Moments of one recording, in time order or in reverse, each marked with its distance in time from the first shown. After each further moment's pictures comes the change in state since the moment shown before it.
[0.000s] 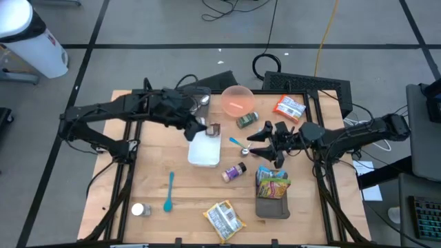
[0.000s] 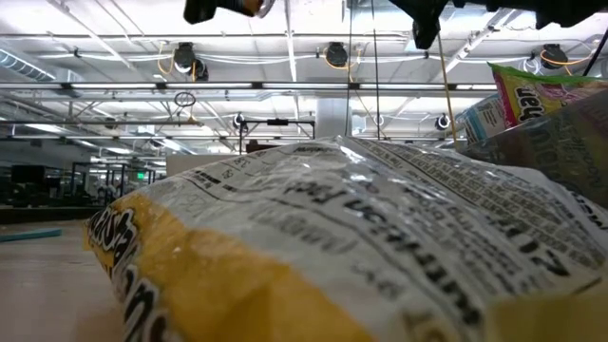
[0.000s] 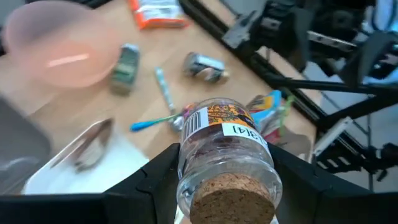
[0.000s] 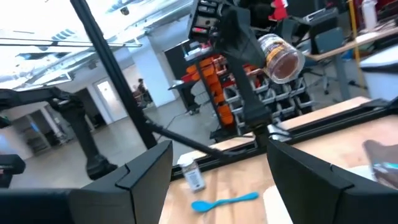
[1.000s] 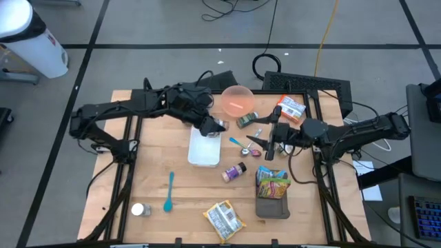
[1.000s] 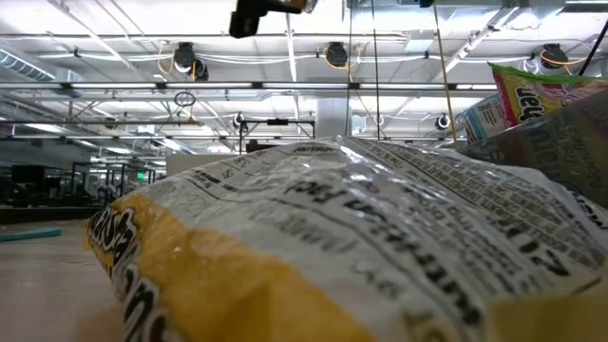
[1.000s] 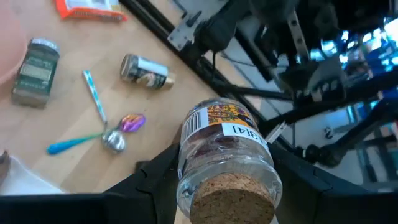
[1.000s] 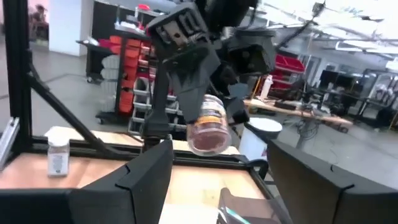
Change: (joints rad) left arm 0.080 0.143 0.006 0.269 0.297 -0.062; right arm 0.034 0.000 0.176 -0.212 0.313 -0.639
